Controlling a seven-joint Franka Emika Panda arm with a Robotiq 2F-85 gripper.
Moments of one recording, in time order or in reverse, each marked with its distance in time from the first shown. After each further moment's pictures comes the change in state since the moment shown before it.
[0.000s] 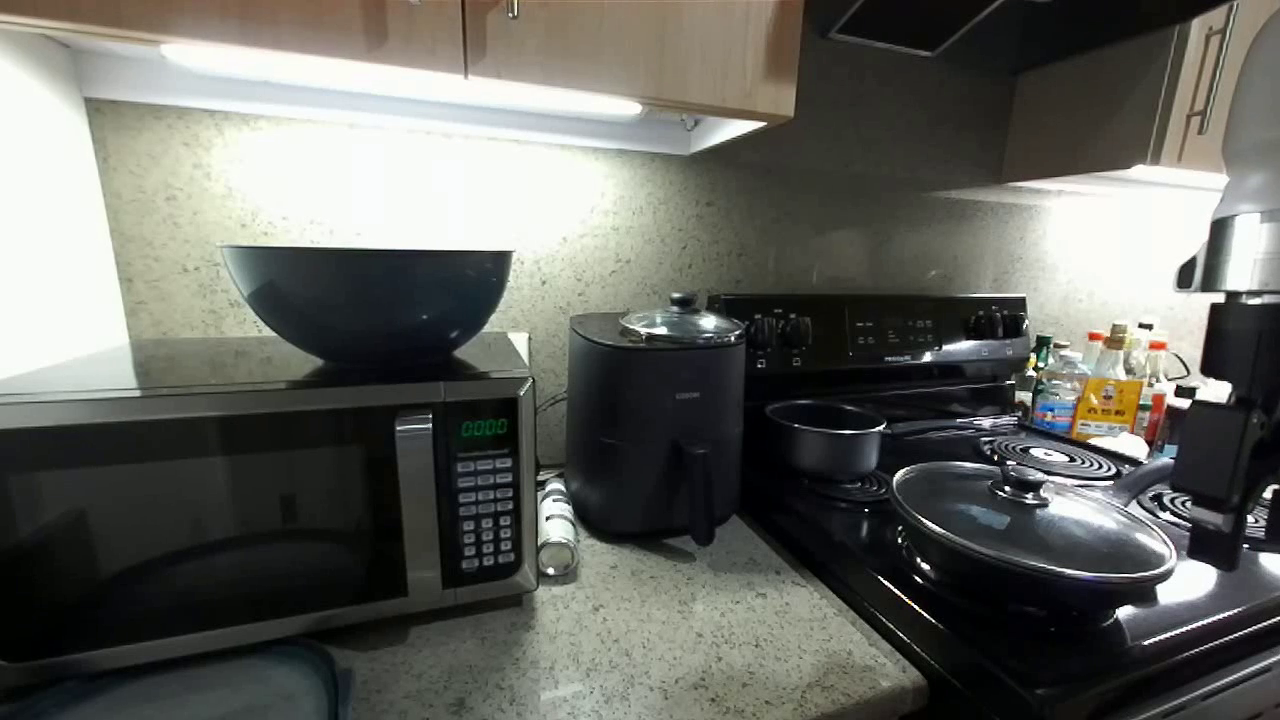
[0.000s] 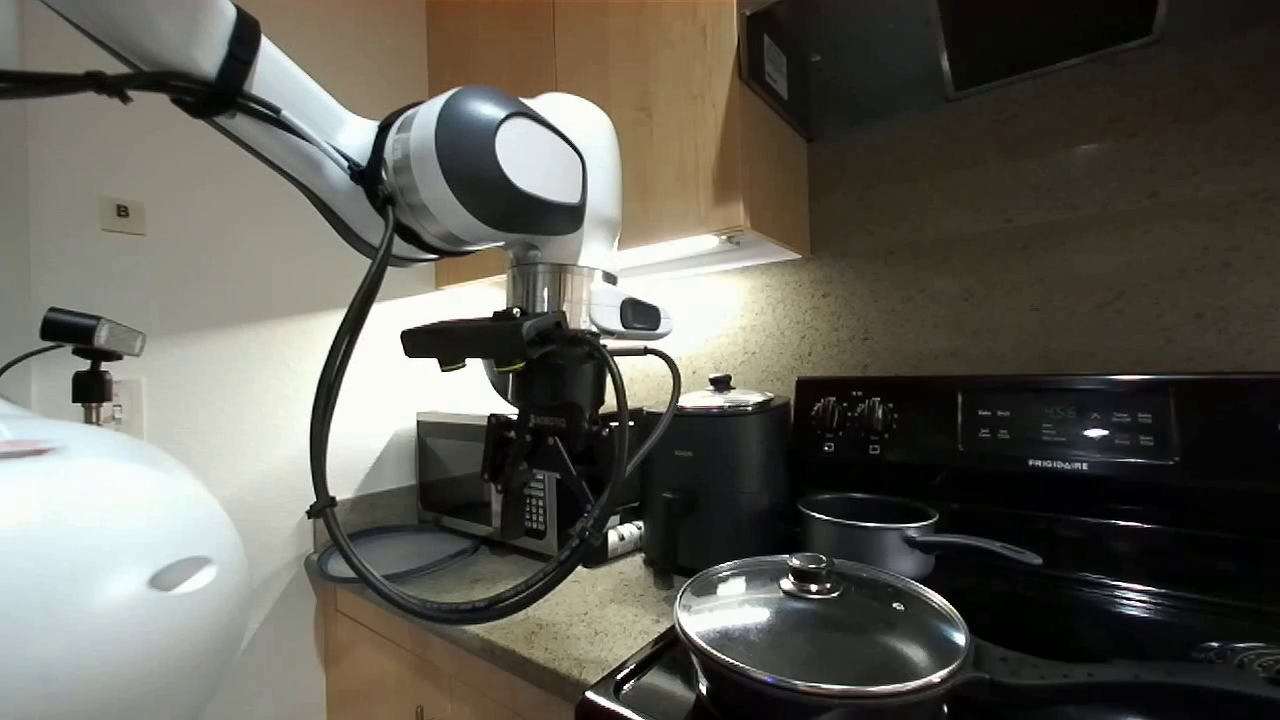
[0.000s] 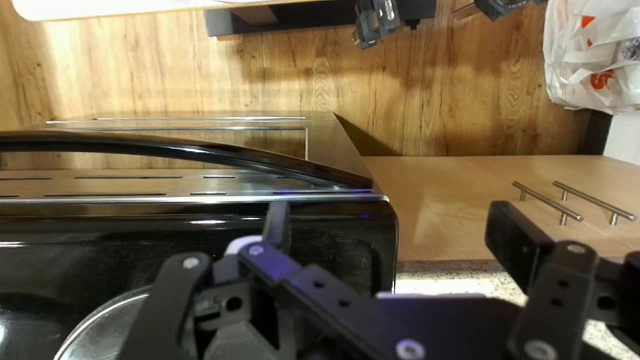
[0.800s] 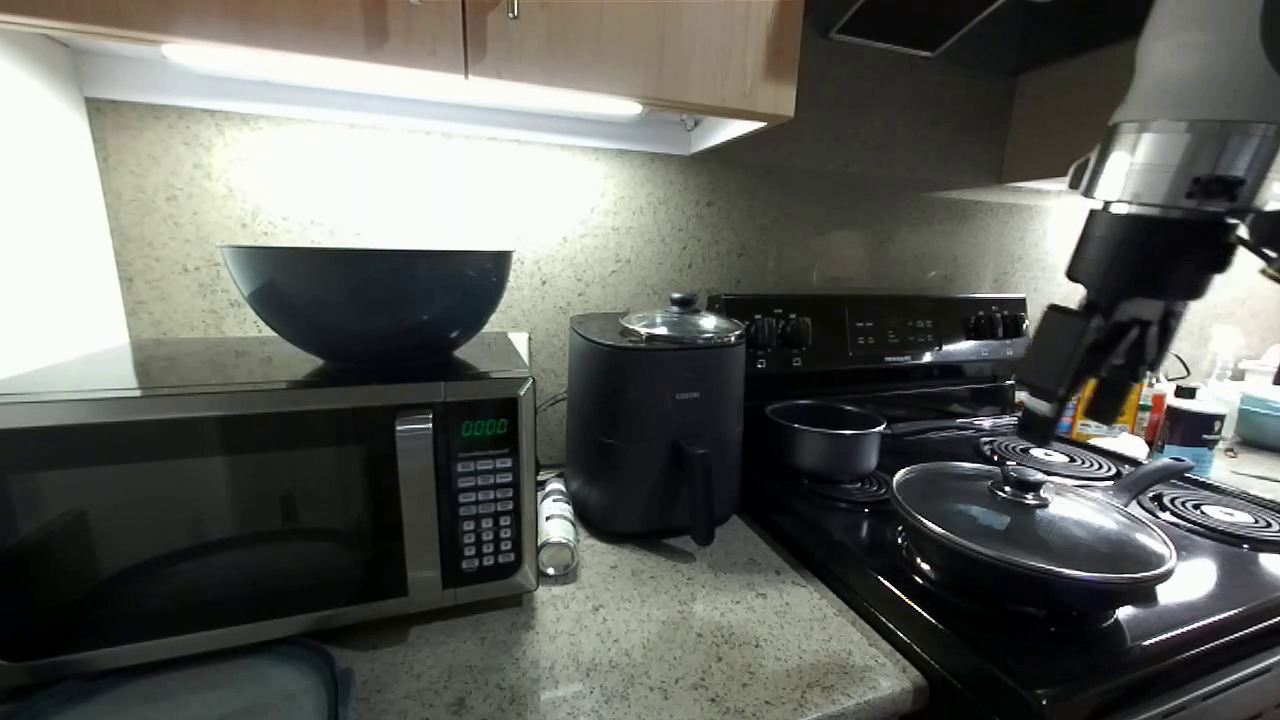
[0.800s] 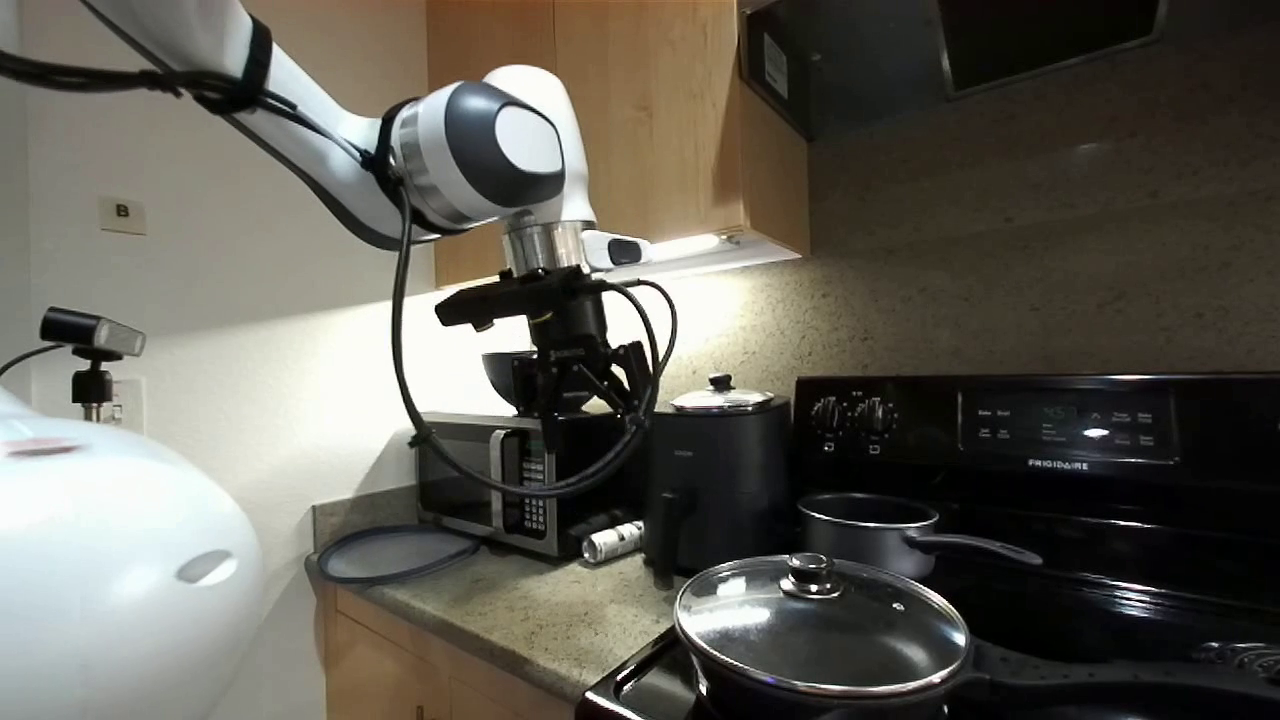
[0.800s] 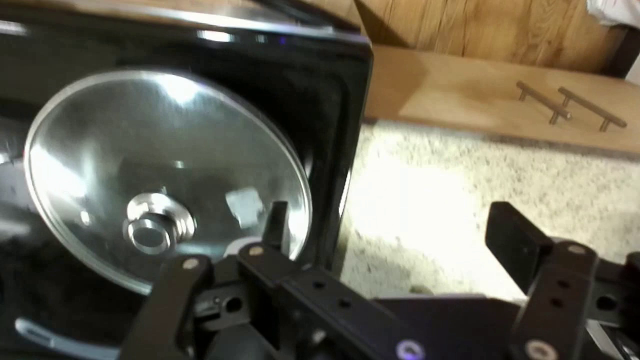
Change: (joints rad) arm 0.046 0.113 0.122 0.148 -0.006 0.238 0.005
